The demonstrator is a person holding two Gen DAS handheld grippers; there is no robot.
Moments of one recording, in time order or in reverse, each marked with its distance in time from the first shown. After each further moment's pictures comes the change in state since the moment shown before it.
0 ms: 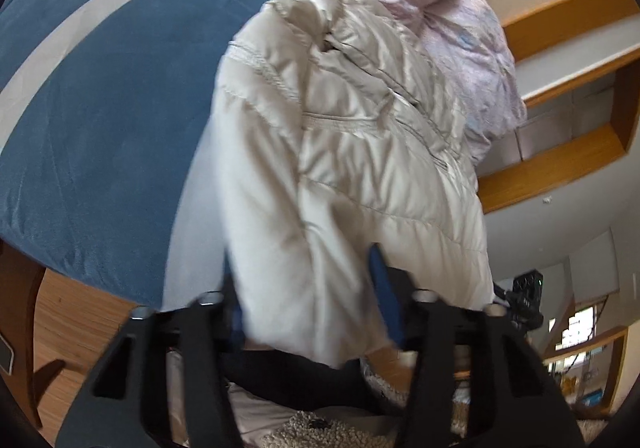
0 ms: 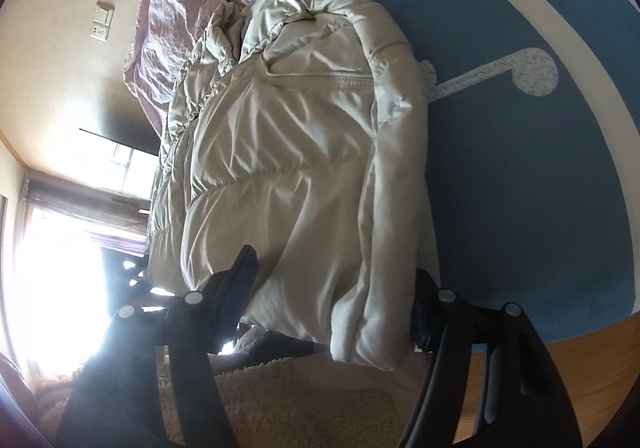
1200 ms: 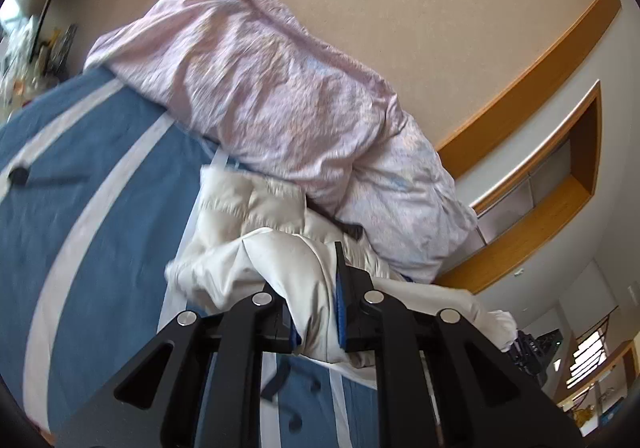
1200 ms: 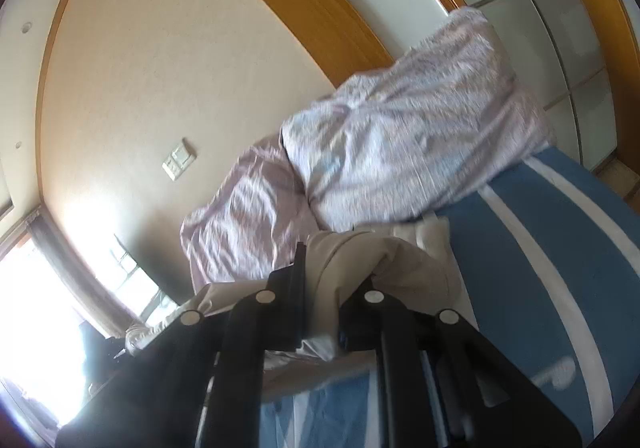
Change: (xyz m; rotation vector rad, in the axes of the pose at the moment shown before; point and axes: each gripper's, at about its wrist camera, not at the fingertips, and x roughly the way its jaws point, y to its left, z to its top) left arm -0.077 -0.108 0.156 0.098 -0.407 -0.111; right arm -0.117 0.159 0.113 -0.198 -0.755 0.055
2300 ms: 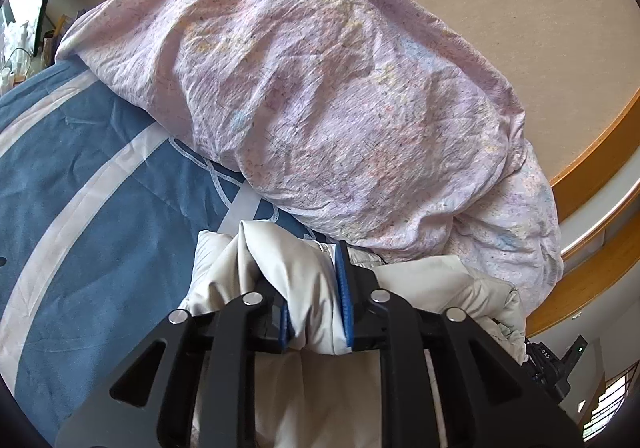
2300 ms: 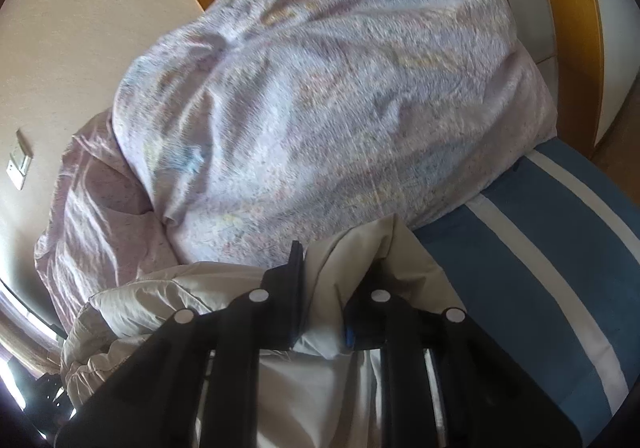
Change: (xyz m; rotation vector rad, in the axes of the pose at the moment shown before) left arm 0.195 0.055 0.064 -0.096 0.015 0.230; right arm 0.266 -0.066 0.019 0.052 0.109 -0.421
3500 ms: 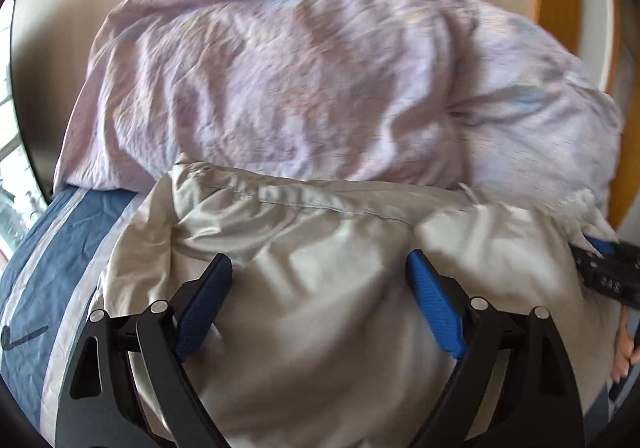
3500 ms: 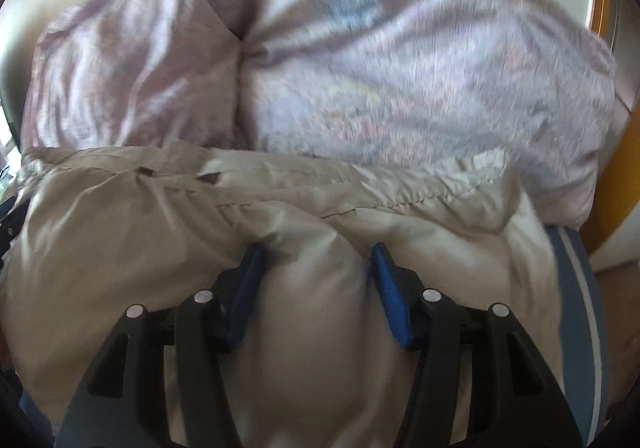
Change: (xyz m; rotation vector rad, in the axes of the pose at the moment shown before) left arm 0.041 -0.079 -0.086 0.541 -0.092 0.281; right arm 0.048 0.103 -0.111 -0.591 0.156 -0.113
